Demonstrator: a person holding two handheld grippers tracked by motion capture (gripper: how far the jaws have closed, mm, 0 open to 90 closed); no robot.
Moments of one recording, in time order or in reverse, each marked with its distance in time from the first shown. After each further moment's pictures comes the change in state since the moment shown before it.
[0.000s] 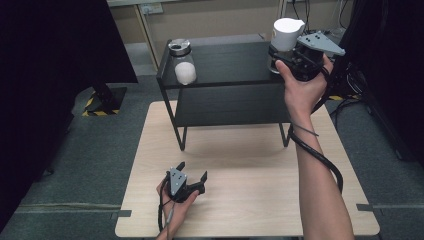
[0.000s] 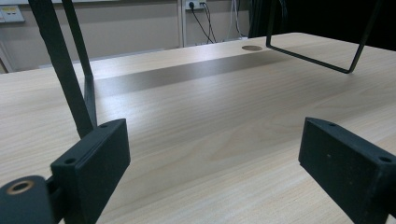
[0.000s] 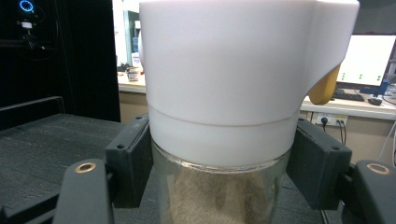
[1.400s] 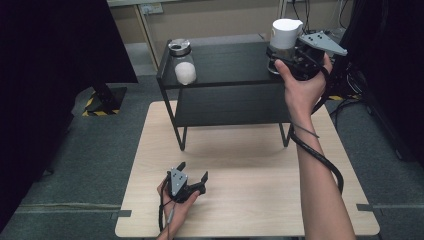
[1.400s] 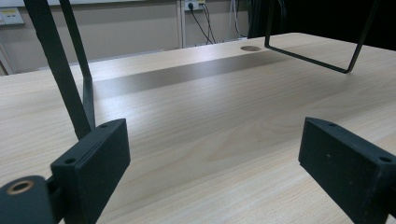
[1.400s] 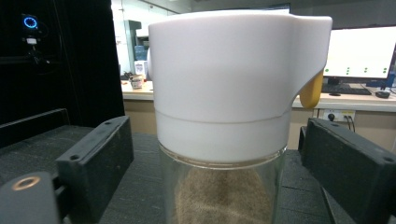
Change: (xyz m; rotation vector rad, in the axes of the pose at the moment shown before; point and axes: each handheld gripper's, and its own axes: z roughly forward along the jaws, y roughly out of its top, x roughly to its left) left arm -0.002 0.000 0.000 -0.003 -0.001 0.004; right arm -0.003 -0.004 0.000 -0.020 0.009 0.063
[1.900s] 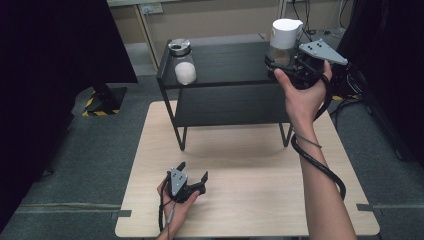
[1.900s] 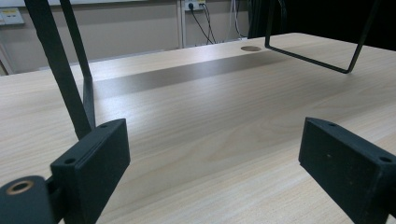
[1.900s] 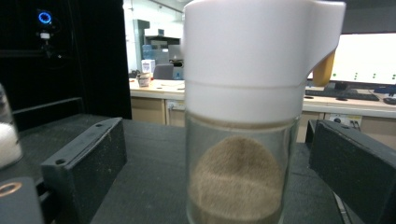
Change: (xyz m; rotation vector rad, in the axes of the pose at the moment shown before) left arm 0.000 0.000 0.000 -0.001 0.001 0.000; right arm 0.002 -0.010 -0.016 -0.002 0.033 -0.033
